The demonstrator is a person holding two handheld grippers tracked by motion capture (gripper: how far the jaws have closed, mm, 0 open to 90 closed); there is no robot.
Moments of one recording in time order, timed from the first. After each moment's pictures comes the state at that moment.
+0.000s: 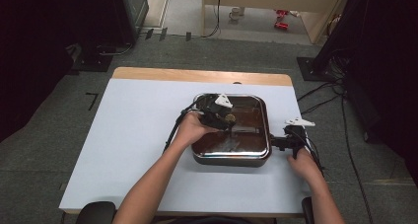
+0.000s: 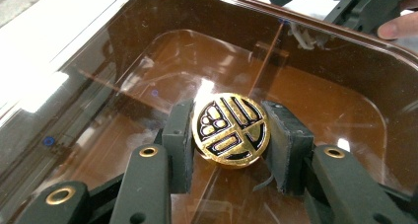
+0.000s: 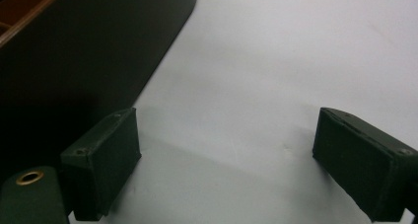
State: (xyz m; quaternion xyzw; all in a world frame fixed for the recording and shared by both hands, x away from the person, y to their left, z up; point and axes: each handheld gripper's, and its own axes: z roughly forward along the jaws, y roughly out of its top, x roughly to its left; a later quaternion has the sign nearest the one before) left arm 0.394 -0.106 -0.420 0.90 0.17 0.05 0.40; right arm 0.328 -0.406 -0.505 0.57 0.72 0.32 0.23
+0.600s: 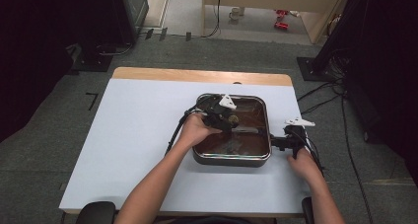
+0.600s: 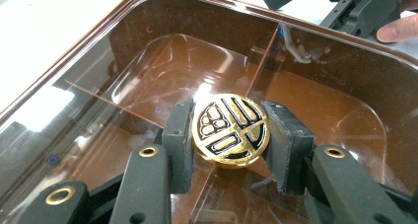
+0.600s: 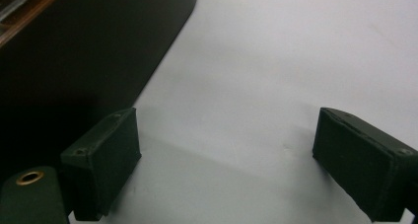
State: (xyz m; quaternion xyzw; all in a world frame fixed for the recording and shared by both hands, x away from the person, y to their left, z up) left arm 0.392 -0.115 -0.423 0.90 0.16 0.06 0.40; right arm 0.328 -0.406 -0.505 0.57 0.72 0.32 0.22
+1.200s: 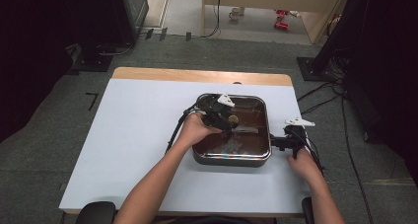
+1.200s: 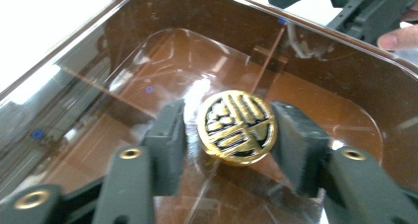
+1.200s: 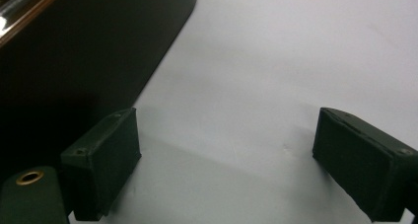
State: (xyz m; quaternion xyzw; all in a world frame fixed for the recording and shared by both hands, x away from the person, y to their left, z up) left arm 0.400 -0.109 -0.426 0.90 0.20 0.03 0.40; right arm 0.328 -0.406 -0.505 0.57 0.72 0.32 0.23
